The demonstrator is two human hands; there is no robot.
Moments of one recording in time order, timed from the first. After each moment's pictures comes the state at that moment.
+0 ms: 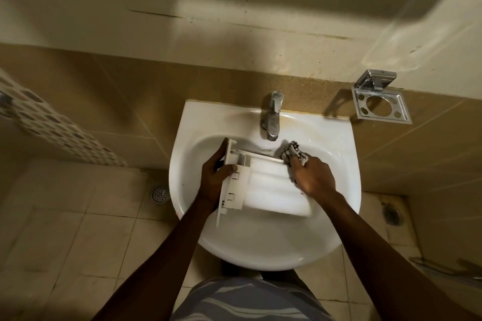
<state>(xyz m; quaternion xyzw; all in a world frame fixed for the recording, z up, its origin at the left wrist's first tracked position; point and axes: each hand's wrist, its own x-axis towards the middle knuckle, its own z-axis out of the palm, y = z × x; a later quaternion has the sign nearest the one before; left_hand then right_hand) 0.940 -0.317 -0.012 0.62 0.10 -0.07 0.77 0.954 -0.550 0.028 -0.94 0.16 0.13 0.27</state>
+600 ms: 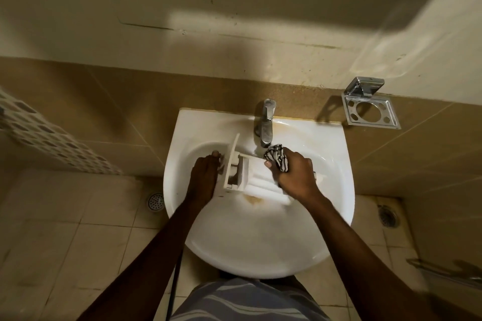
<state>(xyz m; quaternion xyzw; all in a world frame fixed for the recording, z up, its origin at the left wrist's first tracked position) 0.966 -0.307 -0.019 0.75 0.14 -0.11 0.63 0.958 -0.528 0.042 -0.94 0.05 0.03 0.32</state>
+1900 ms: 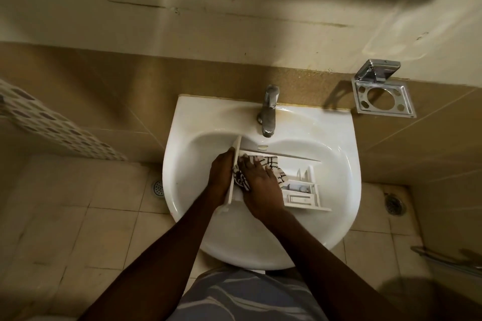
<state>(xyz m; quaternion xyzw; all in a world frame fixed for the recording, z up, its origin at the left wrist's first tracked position) 0.973 -0.349 -0.052 0.63 0.29 -0.17 0.70 0.921 -0.468 -0.027 -0.96 -0.10 0.09 0.25</state>
